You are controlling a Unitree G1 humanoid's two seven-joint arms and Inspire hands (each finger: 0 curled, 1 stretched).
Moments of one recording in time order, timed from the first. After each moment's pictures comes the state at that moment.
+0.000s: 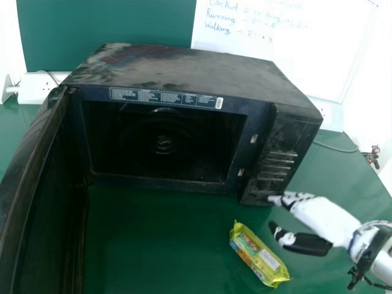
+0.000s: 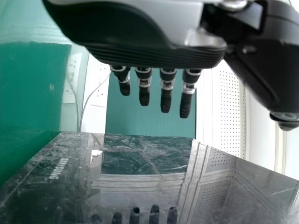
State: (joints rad) left arm 0.64 0.08 0.45 -0.23 -0.61 -0.70 -0.58; right arm 0.02 -1.03 -0.40 -0.38 -0.25 -0.30 0.78
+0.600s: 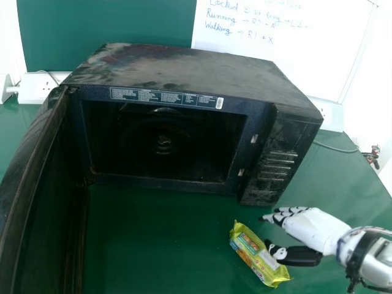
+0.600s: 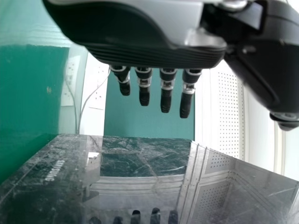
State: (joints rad) left arm 0.65 0.08 0.45 -0.26 -0.60 -0.69 -0.56; right arm 0.02 -1.10 -0.31 -0.41 -0.38 -0.28 0.82
